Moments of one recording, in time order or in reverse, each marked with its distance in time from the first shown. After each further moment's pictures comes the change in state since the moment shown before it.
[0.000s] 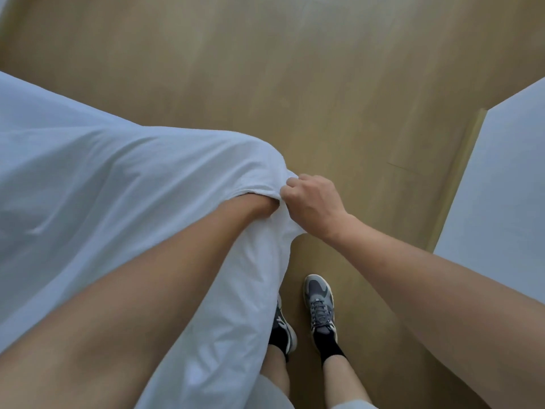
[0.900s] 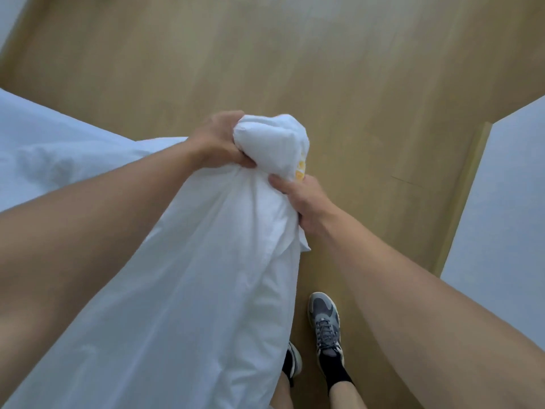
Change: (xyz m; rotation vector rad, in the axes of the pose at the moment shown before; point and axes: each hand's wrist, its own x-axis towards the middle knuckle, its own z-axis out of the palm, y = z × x) left_hand 0.052 -0.103 -0.155 -0.550 0.450 0.459; right_hand 0.053 0.014 0.023 1.705 -0.179 1.095
